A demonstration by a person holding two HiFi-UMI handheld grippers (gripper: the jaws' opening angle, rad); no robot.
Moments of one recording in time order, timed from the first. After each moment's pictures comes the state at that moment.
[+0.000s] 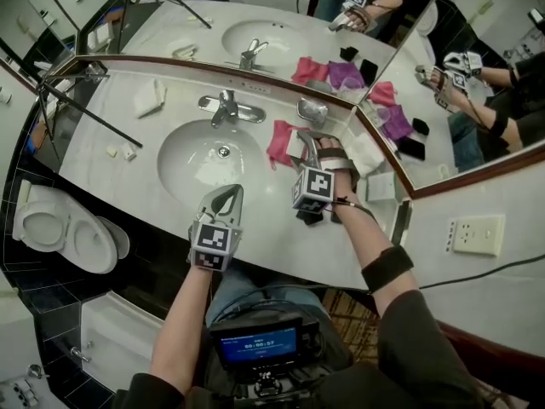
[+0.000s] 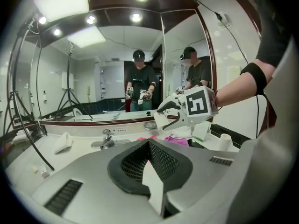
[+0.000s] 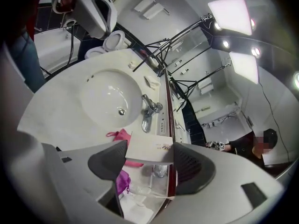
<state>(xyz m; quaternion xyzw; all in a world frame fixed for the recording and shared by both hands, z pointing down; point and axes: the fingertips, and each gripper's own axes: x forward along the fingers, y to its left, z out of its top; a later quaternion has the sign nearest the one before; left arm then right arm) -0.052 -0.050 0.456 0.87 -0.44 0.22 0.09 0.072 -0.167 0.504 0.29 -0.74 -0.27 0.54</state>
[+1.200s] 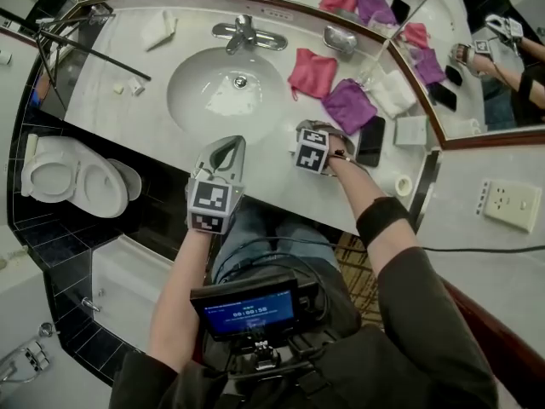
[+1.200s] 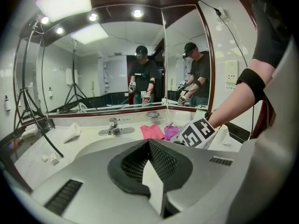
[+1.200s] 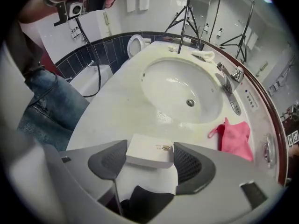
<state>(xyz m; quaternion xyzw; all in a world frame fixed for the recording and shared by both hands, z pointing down) -0.085 -0.001 0.477 0.85 -0.45 0.25 0.11 0.026 -0.007 0.707 0.05 -0.80 0.04 0.60</state>
